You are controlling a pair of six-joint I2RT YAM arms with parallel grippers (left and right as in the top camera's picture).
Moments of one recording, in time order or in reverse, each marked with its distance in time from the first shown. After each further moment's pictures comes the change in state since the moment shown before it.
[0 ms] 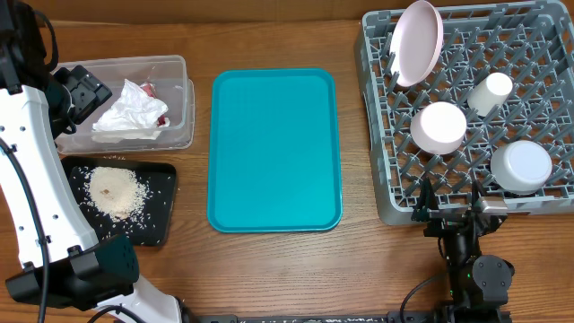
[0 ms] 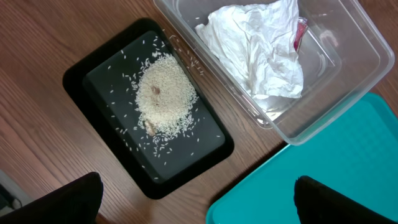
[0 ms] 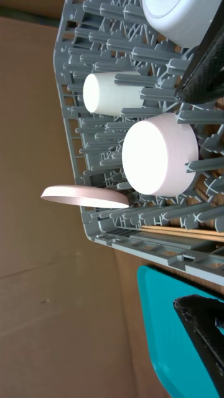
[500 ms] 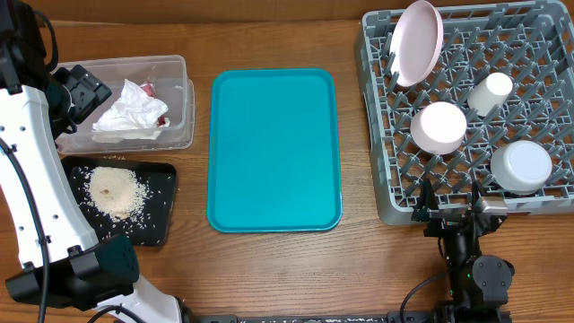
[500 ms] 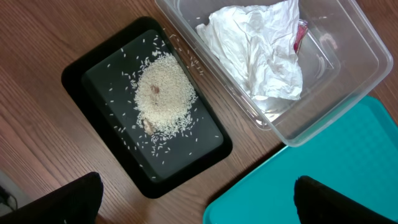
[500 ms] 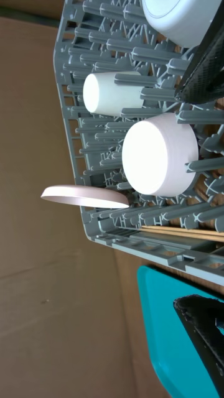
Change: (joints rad) left arm 0.000 0.000 0.000 0.000 0.000 -0.027; right arm 0.000 0.000 0.000 0.000 0.000 0.000
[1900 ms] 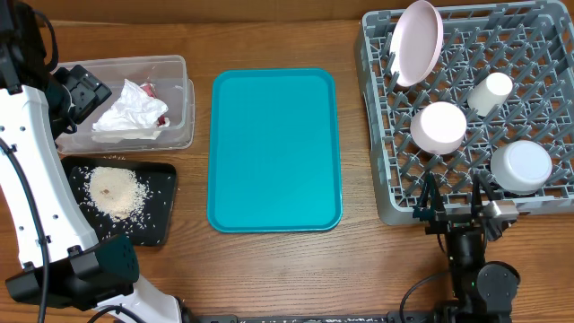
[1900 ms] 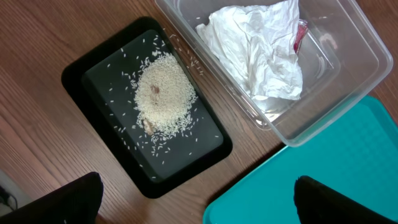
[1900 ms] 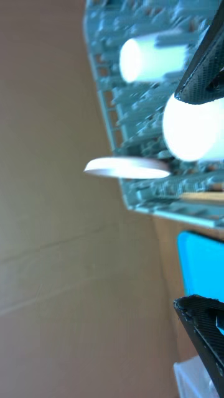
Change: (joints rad) left arm 0.000 0.000 0.000 0.000 0.000 0.000; right arm 0.000 0.001 0.000 0.140 -0.048 0.101
